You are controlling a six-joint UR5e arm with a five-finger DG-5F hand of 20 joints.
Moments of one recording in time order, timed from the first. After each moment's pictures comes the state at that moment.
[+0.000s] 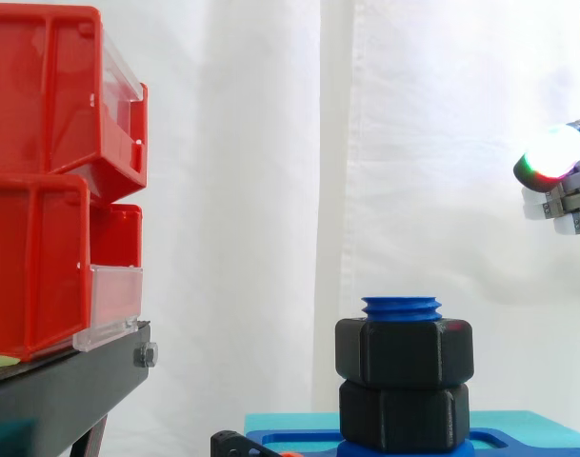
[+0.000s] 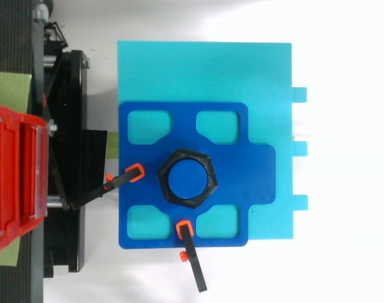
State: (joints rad) arm -0.07 -1.69 -1.79 -2.76 -1.47 -0.39
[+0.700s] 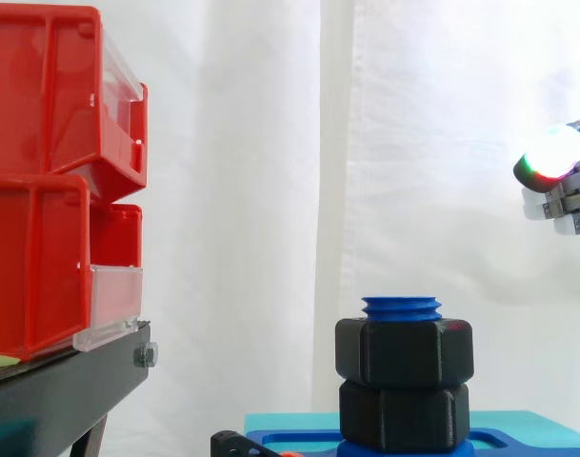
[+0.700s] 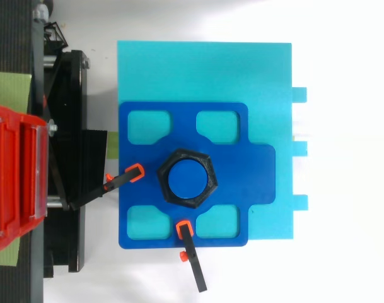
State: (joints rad) arm -0.07 -1.69 -1.79 -2.76 -1.47 -0.39
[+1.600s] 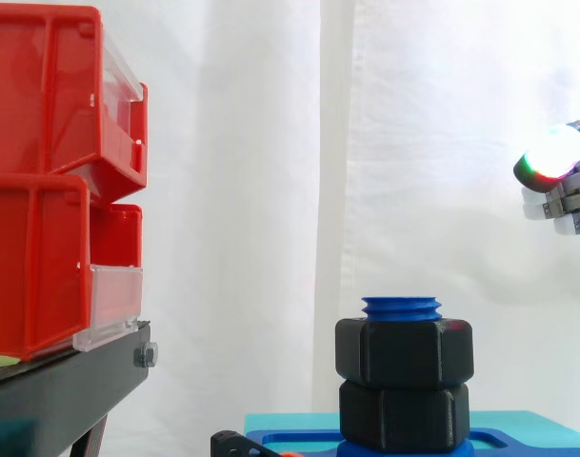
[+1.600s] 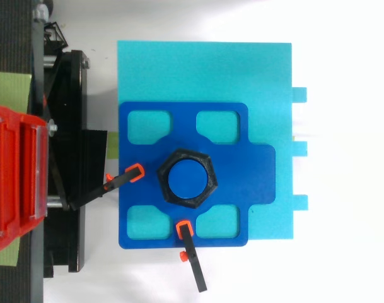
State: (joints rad) arm -0.07 -1.69 -1.79 -2.76 -1.47 -0.39
